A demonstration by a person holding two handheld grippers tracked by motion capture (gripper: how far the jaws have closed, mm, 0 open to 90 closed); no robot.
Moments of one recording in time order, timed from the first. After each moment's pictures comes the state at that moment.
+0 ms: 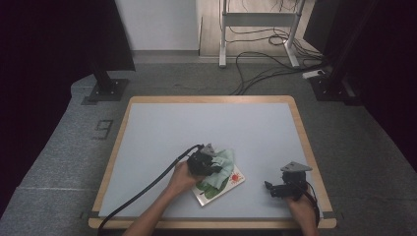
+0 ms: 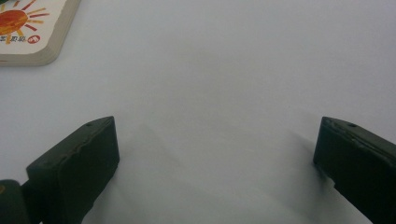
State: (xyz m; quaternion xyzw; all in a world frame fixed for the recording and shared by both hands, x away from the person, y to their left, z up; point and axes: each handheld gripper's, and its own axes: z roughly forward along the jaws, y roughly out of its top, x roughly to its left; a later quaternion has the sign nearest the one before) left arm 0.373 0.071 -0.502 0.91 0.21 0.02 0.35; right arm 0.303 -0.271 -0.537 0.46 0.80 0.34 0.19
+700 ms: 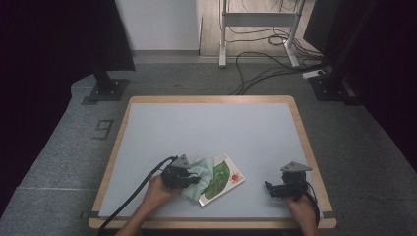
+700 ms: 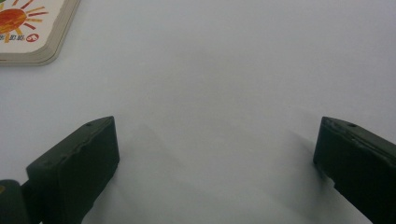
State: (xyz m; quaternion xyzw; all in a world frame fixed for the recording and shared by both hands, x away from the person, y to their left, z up) left arm 0.329 0.144 -0.501 0.90 0.24 0.03 0.36; right arm 0.303 -0.271 -0.537 0.46 0.80 0.34 0.19
